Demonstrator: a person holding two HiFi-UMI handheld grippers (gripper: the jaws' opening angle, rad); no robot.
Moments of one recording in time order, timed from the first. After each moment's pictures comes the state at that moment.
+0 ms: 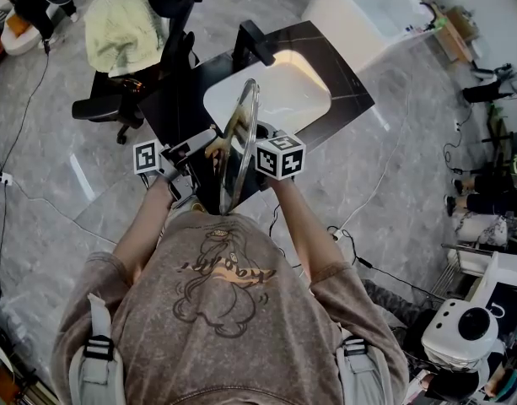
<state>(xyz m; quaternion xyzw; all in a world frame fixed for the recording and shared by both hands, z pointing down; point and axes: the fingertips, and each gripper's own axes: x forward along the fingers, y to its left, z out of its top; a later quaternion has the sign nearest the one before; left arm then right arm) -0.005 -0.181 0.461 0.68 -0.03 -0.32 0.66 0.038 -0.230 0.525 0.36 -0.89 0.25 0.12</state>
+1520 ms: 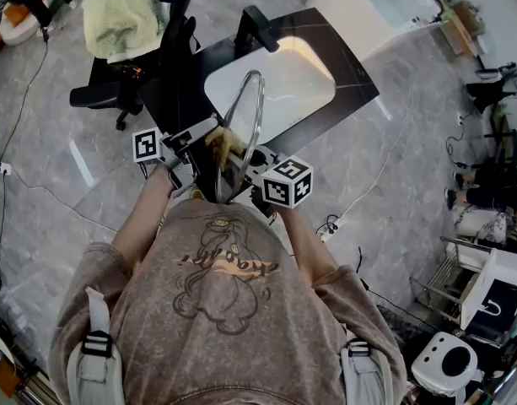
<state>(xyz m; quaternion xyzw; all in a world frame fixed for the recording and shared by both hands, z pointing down) -0.006 -0.185 0.482 0.69 -0.05 -0.30 0.66 0.014 -0.126 0.514 0.25 -0.92 0.30 0.10</state>
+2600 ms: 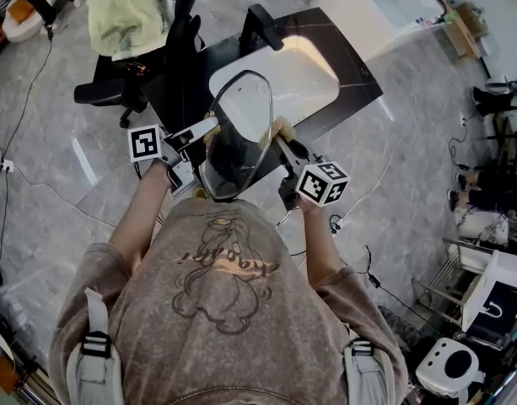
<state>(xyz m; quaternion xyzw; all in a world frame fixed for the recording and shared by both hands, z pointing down) -0.021 -0.183 0.484 0.76 -0.14 -0.21 0.60 0.122 -0.162 0.506 0.41 -0.86 0.30 0.03</state>
